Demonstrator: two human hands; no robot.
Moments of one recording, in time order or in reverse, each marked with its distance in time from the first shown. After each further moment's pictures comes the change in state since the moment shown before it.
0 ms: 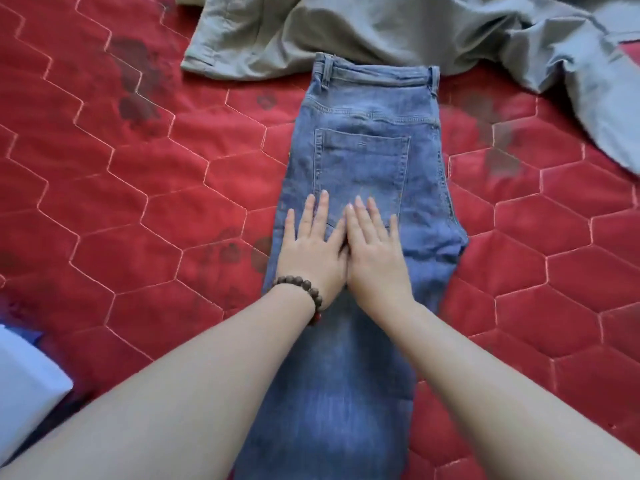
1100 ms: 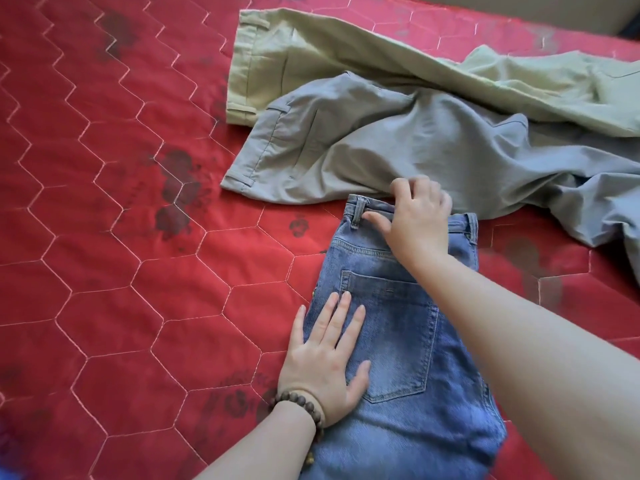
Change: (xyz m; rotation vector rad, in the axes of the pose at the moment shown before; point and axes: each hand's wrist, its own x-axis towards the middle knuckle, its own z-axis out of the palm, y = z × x) left_hand 0.061 -0.032 -0.010 -0.150 0.229 0.017; right_hand 0.278 0.045 -0.028 -0.053 0.089 0.028
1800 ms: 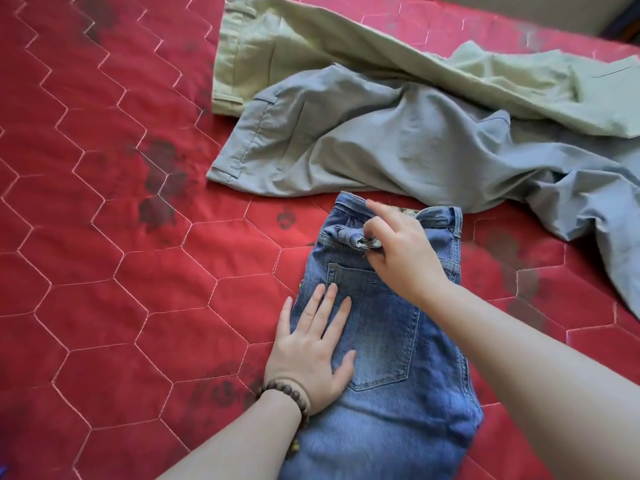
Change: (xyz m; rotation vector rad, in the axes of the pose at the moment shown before) left_hand 0.001 0.001 -0.002 0.014 -0.008 0.003; right_hand -0.049 0.017 -0.008 0.322 -0.066 -0.361
